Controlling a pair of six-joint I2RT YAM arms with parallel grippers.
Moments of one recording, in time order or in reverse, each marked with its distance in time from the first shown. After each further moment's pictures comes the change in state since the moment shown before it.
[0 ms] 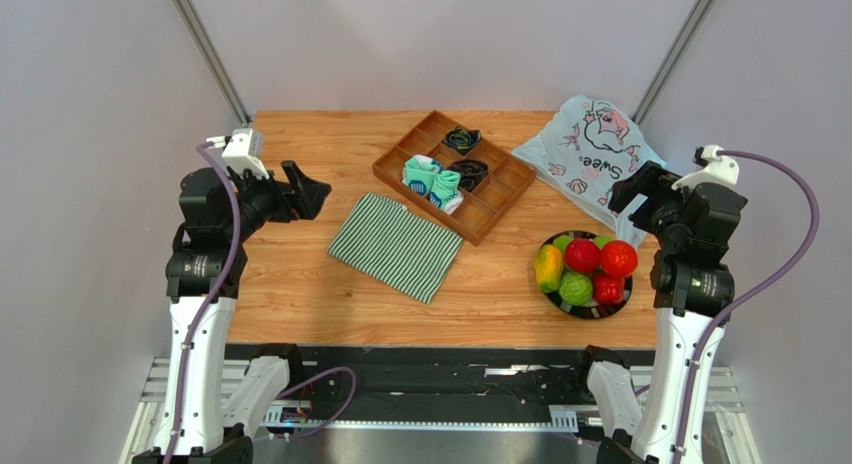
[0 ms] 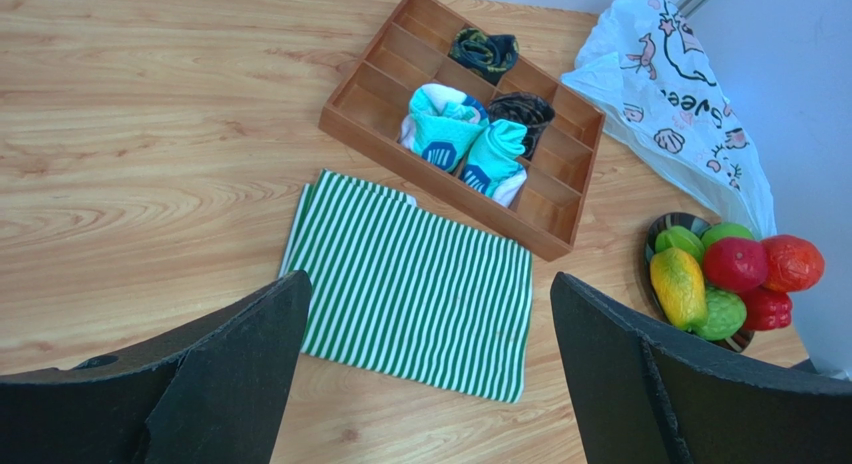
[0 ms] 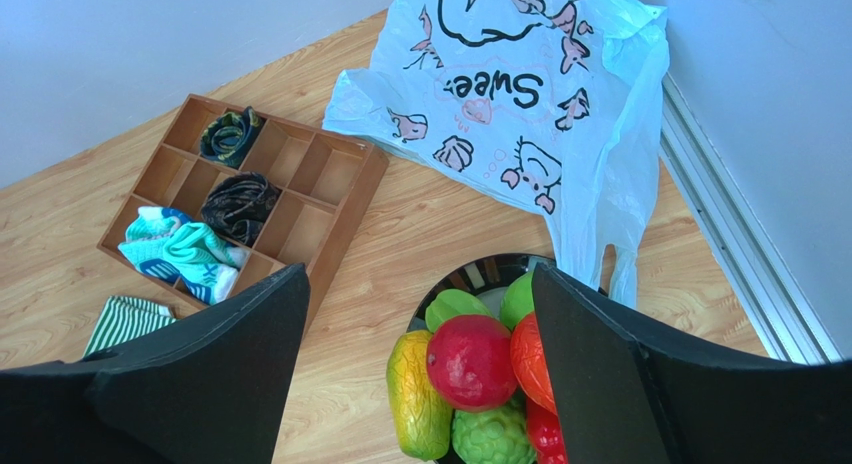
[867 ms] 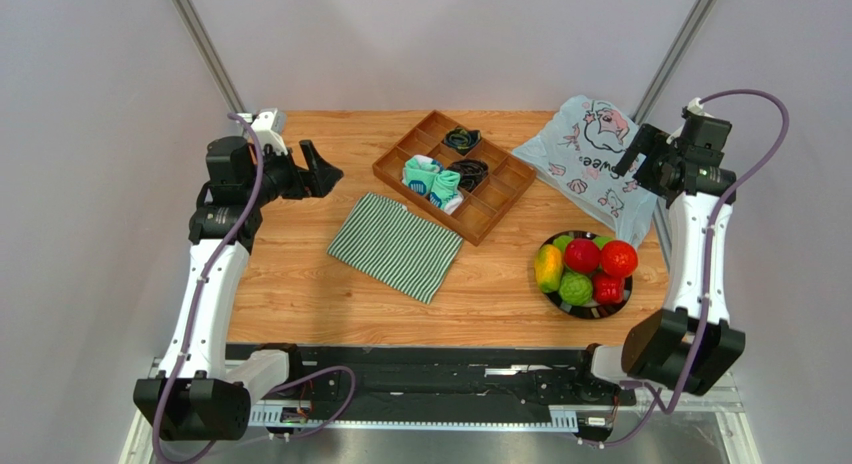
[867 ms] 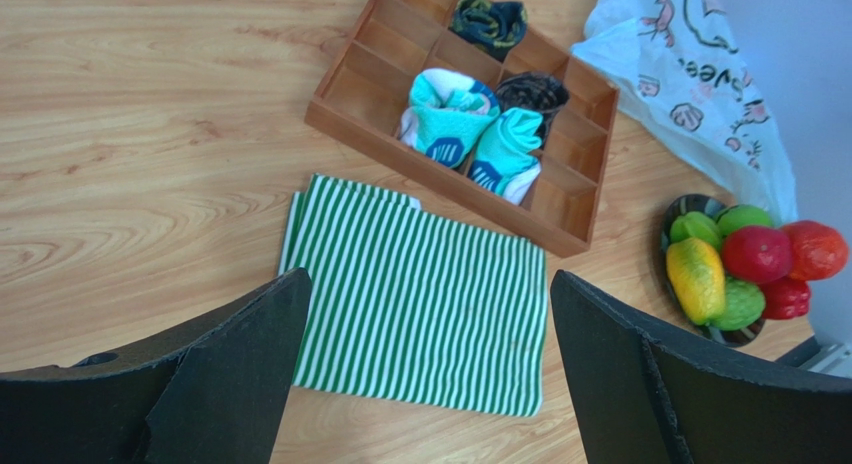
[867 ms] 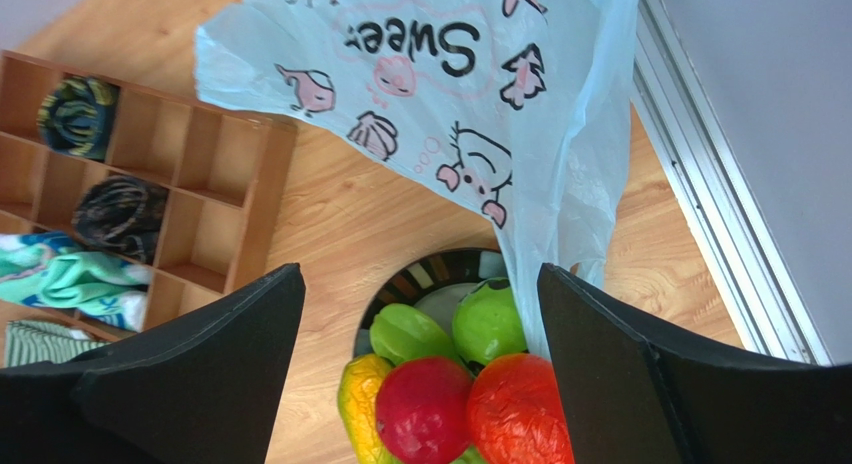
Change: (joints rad) left arm 0.000 0.226 0.008 0.135 0.079 0.027; right arm -0.031 0.512 0.279 -0.106 0.042 -0.031
